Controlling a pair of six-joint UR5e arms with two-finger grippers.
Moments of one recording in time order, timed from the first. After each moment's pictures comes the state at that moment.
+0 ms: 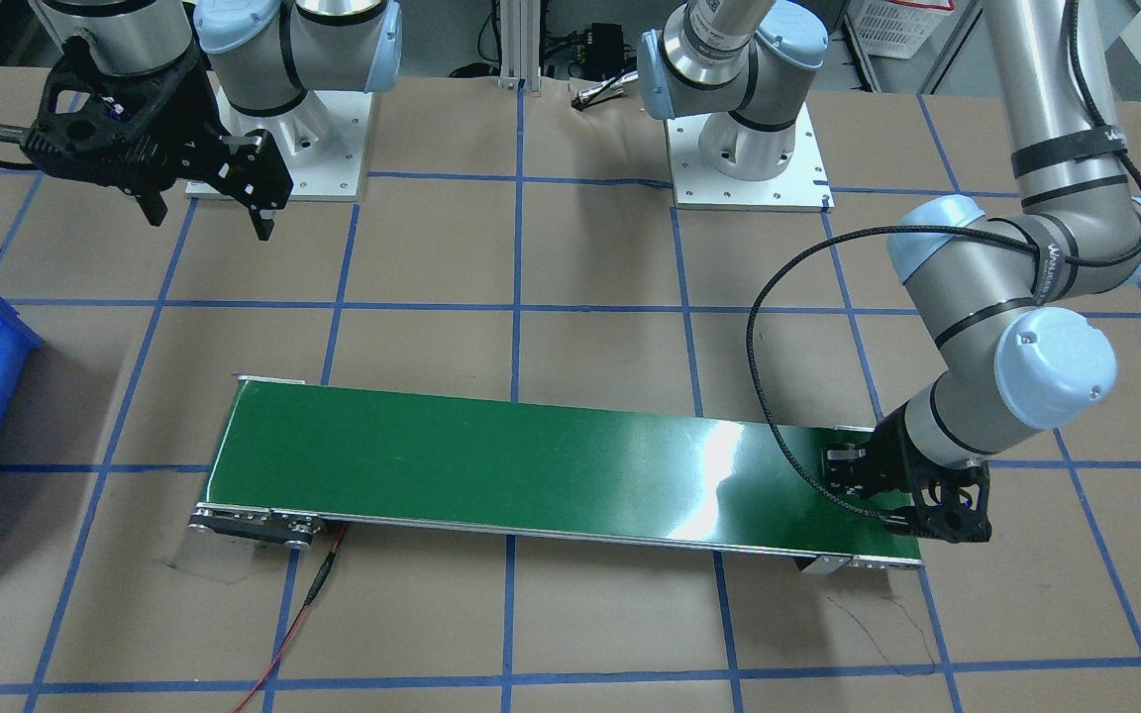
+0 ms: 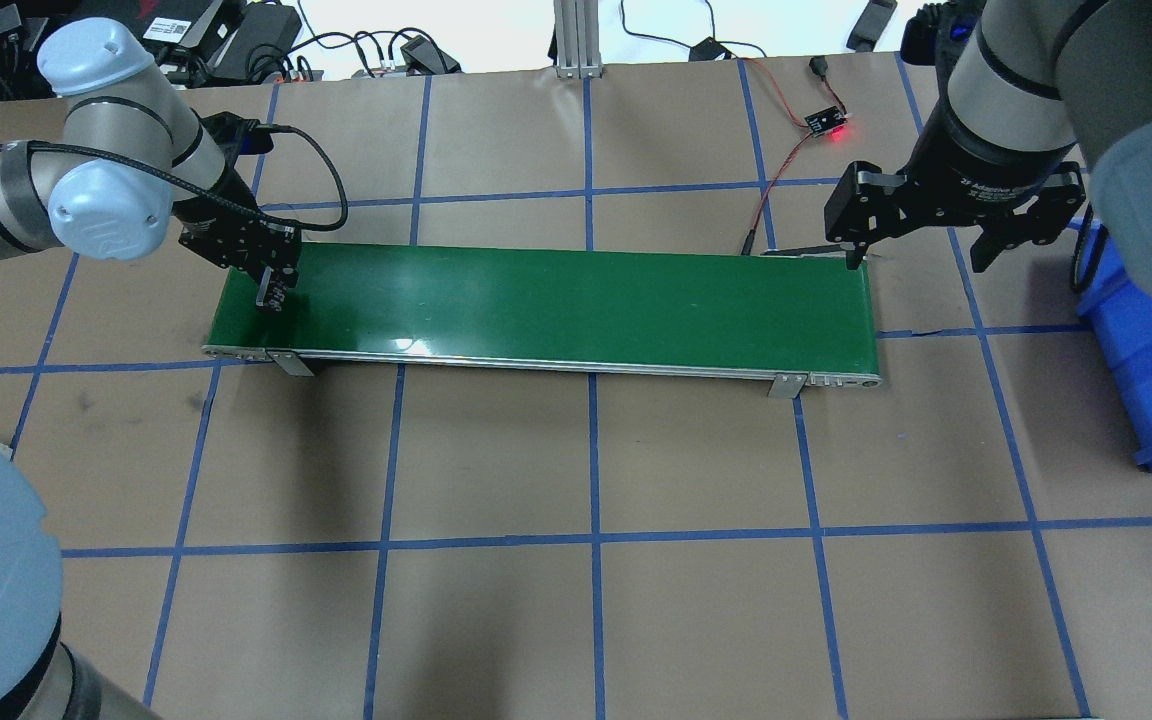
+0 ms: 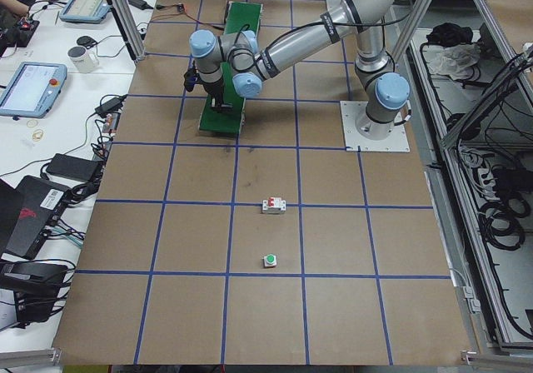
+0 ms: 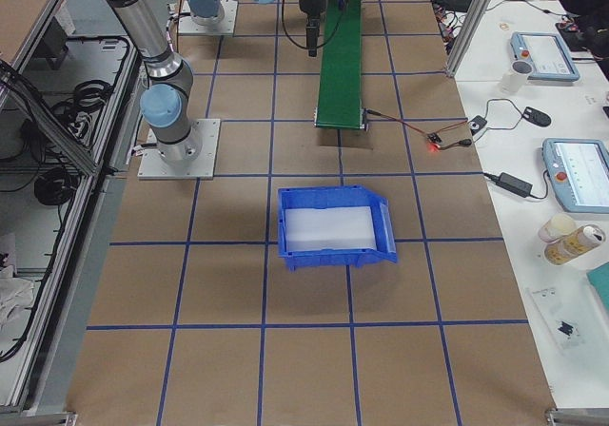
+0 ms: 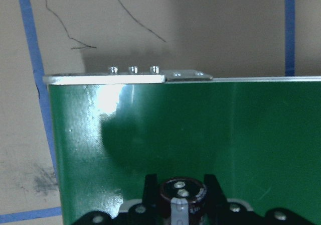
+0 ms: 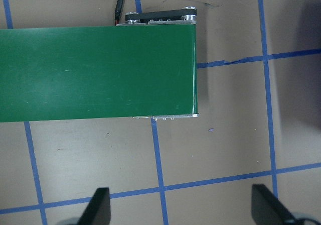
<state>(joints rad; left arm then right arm) -1.35 -1.98 -1.65 -1.14 1.54 0.31 1.57 -1.68 1.69 -1.63 -1.63 0.11</state>
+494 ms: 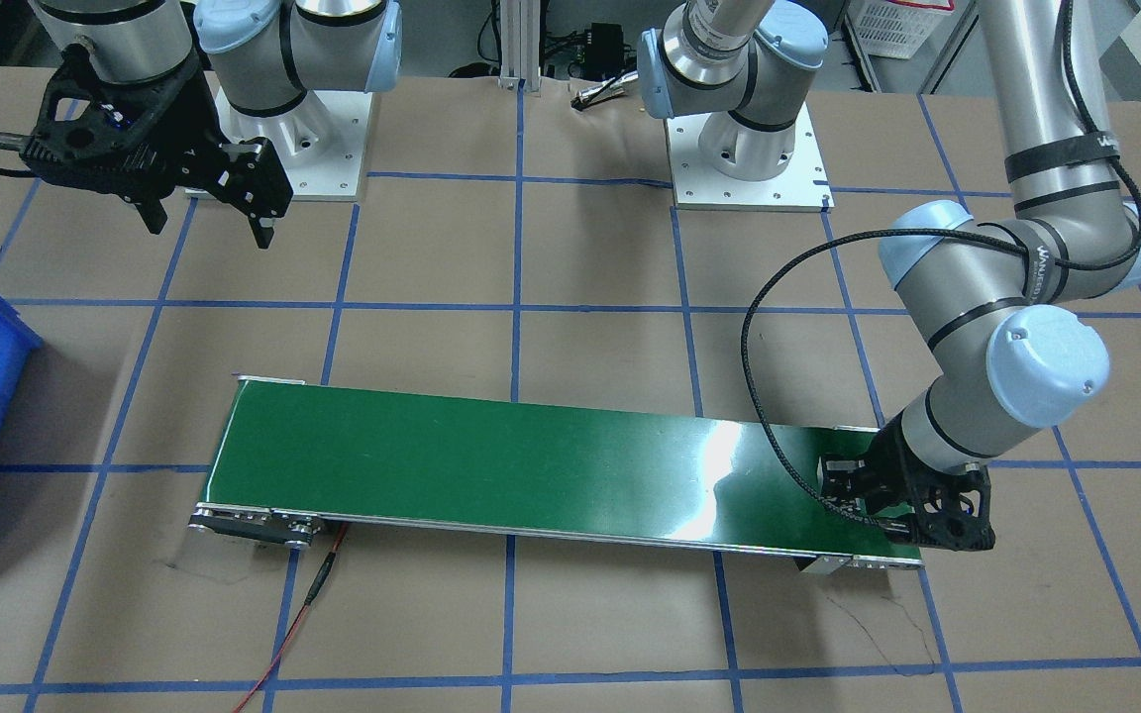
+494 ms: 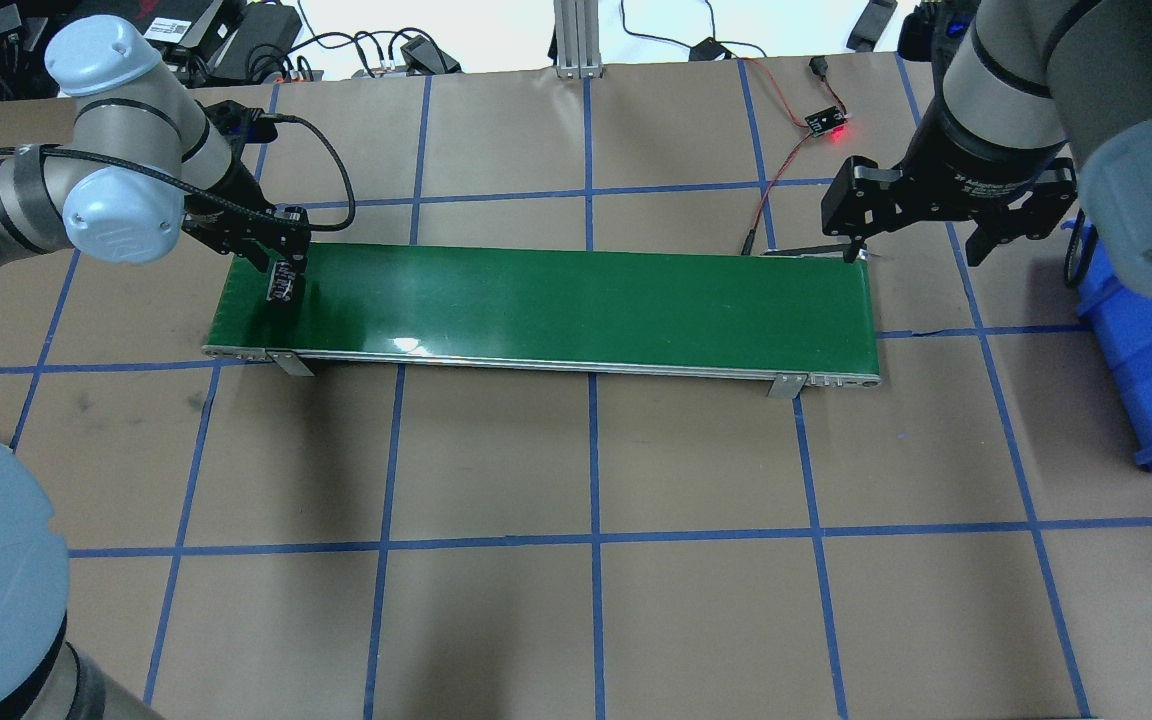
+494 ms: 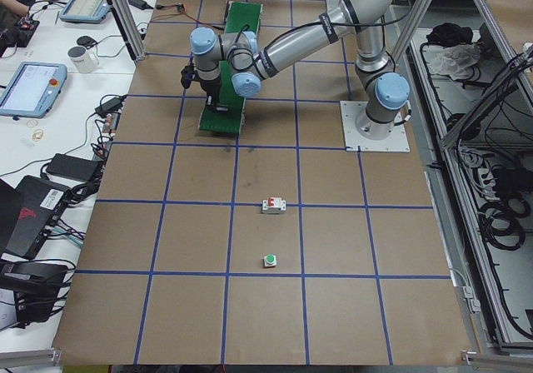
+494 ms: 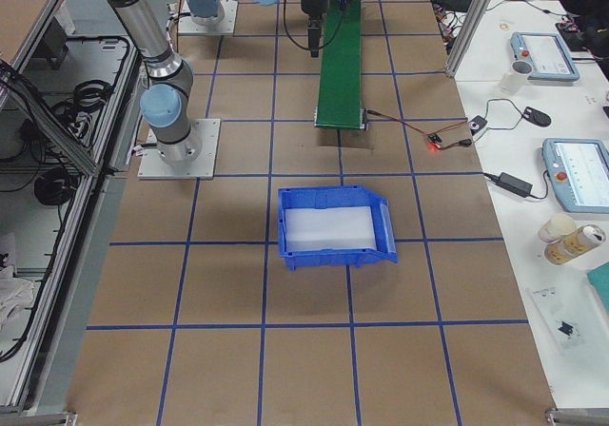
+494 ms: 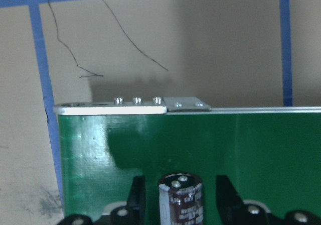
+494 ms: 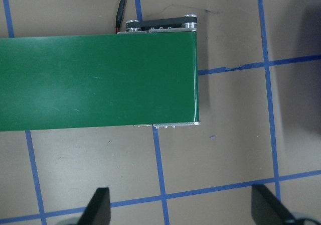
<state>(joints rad) -1.36 -1.99 -1.66 -1.06 1.53 0.29 1.57 -1.67 1.69 -1.66 -1.63 0.12</state>
